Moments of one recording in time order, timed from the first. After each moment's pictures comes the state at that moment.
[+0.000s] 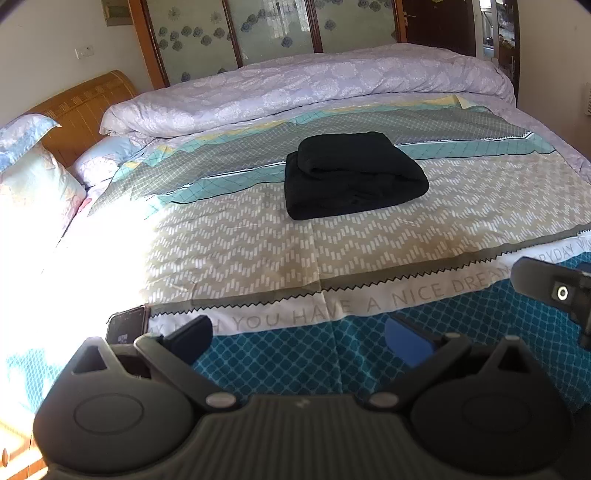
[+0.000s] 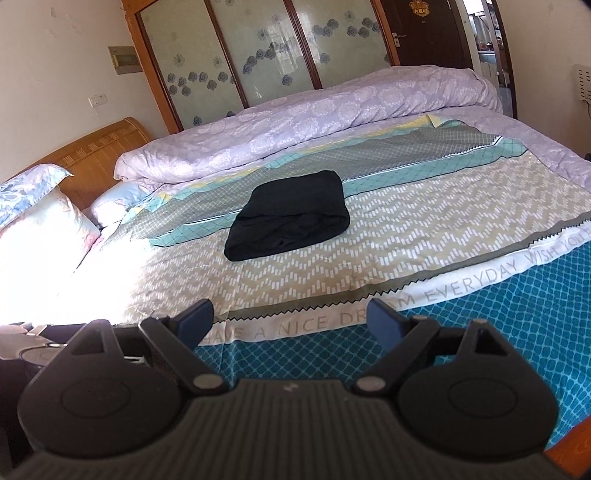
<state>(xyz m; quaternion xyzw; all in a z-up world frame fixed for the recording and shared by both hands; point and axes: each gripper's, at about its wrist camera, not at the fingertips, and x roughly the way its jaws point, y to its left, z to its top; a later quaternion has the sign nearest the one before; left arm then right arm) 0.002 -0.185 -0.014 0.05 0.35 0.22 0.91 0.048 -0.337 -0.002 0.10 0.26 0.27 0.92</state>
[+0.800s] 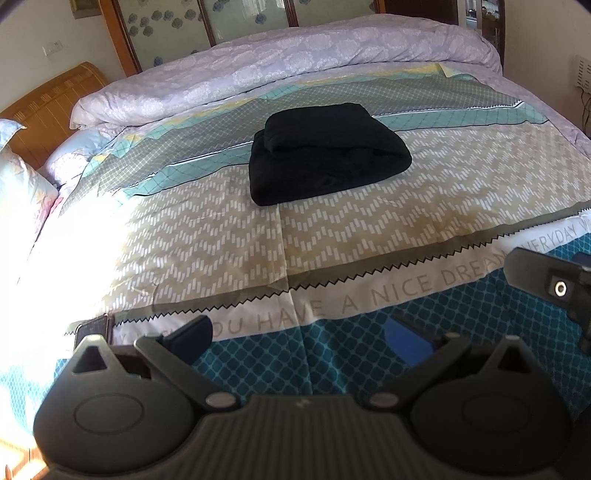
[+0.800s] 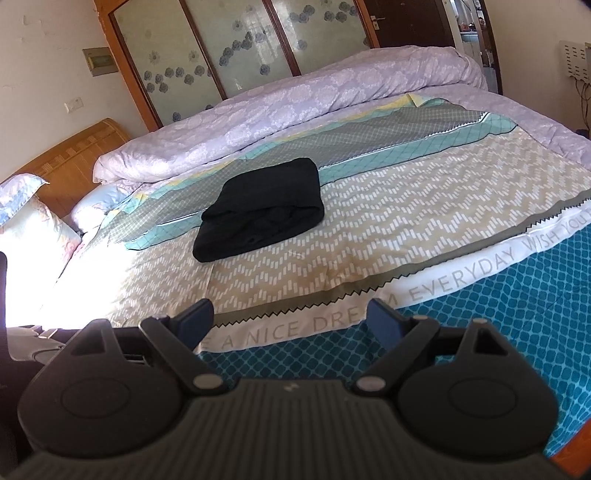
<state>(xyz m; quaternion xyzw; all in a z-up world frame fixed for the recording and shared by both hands) 0.045 -0.187 -0.033 0.06 0.40 0.20 0.90 0.080 -0.343 -0.013 0.11 0.29 0.25 0.92</state>
